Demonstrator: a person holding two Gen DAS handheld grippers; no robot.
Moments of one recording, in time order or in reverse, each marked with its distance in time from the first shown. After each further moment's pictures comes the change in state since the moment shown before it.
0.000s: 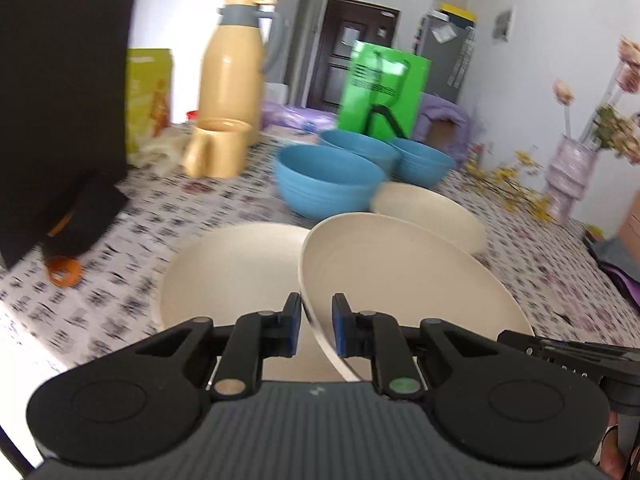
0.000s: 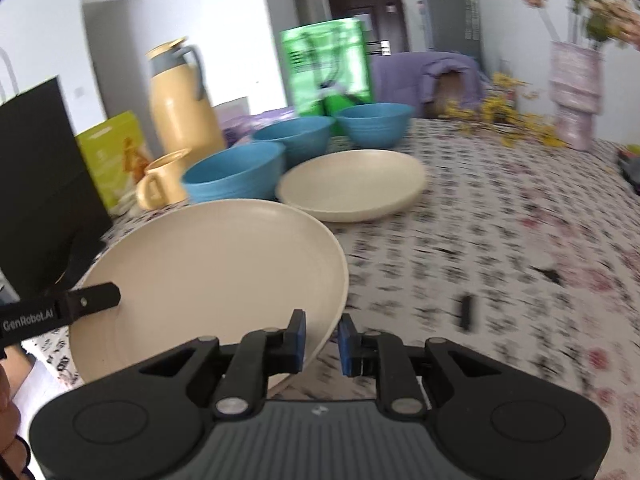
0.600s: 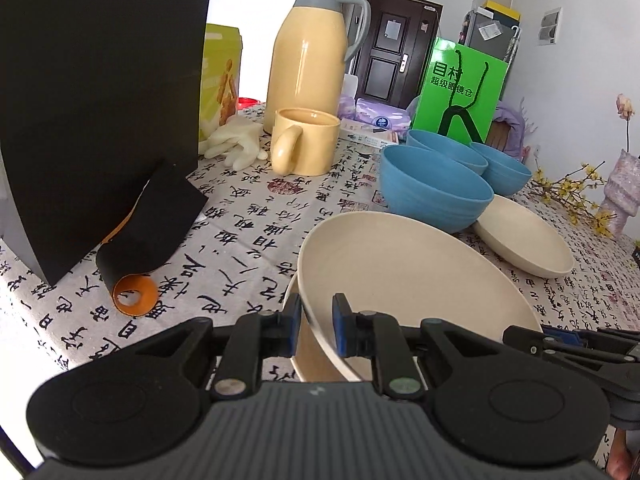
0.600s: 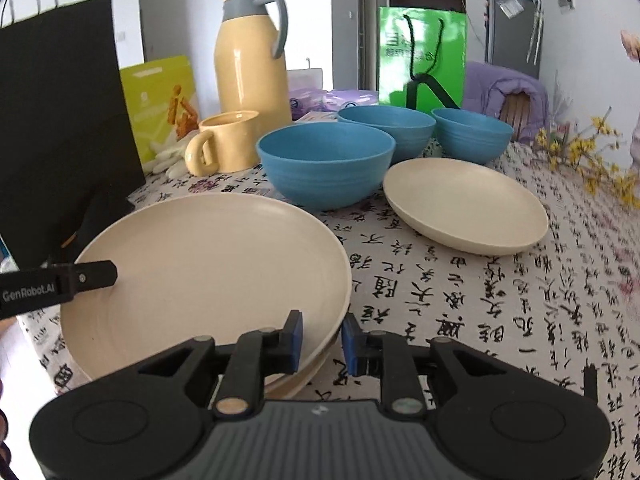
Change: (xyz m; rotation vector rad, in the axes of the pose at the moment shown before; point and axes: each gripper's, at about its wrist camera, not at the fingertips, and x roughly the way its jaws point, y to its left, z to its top) left arm 0.033 0.084 0.017 -0.046 0.038 0.092; right arm 0.070 0.097 0.016 -0.193 0.041 0.008
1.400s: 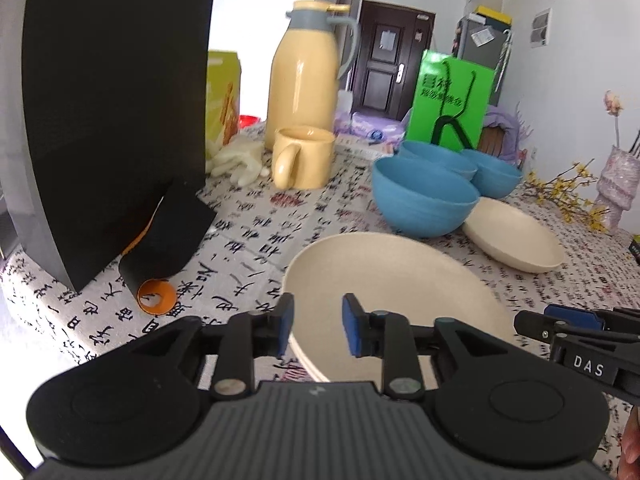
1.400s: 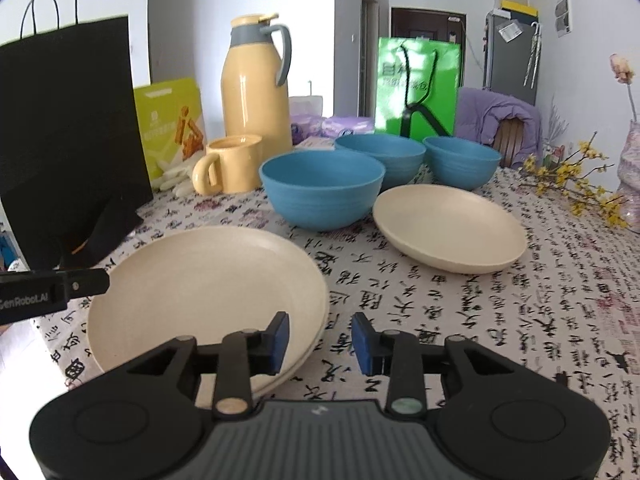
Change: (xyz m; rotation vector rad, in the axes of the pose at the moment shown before) left arm -0.039 -0.012 -0.008 0.042 -0.056 0.017; right arm -0.037 -0.009 -0.006 -0.010 -0.080 -0.003
